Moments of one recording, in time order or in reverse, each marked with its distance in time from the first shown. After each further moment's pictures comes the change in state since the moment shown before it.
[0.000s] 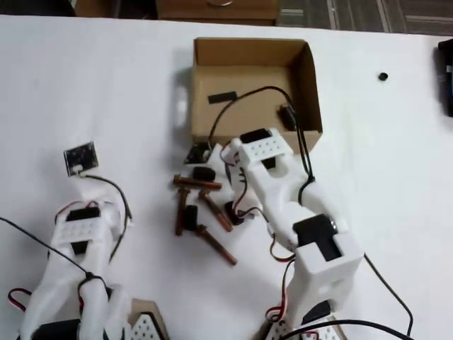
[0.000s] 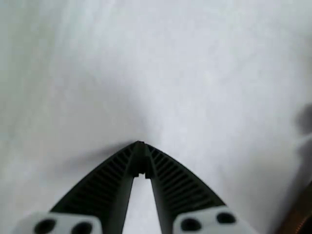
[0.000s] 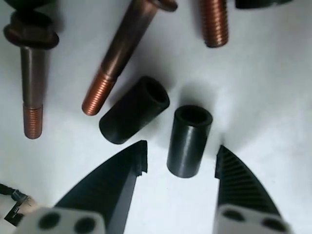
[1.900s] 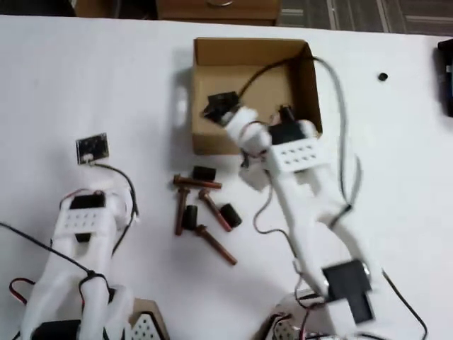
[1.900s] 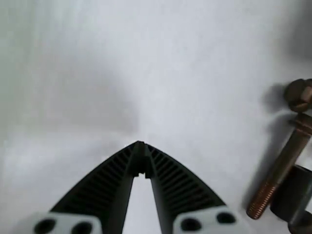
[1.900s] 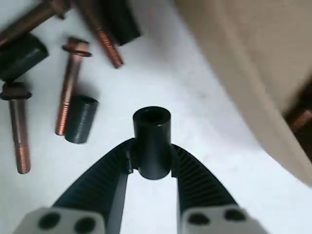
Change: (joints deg) left arm 4.5 0.0 -10.0 14.1 0.0; right arm 5.9 -24.5 2.6 -1.8 -13.5
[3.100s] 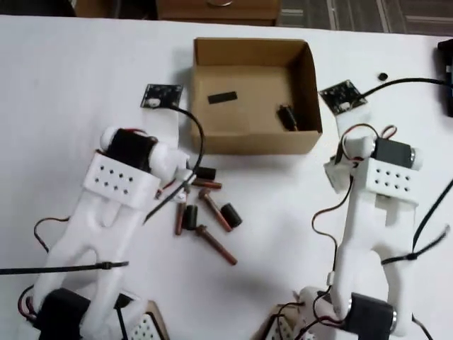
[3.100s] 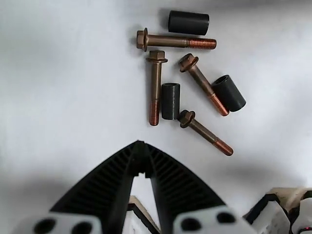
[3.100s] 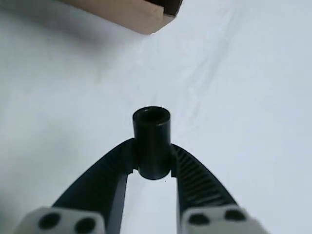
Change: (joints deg) left arm 26.7 10.7 -49.8 46.3 6.7; right arm 28.9 -12.5 4.9 1.3 -0.3
